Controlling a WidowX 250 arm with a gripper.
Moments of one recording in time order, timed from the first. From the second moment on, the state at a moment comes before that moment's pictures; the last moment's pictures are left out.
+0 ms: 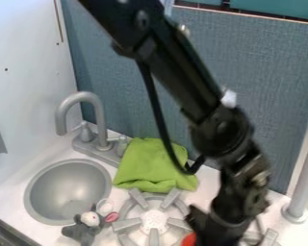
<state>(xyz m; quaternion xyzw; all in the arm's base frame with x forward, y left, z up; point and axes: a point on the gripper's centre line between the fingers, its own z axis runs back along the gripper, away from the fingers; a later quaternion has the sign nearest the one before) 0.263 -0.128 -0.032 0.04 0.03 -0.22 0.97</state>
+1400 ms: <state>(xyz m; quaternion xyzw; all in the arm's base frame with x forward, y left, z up) 0.317 -0.190 -0.064 0.01 -0.06 -0.31 0.95</state>
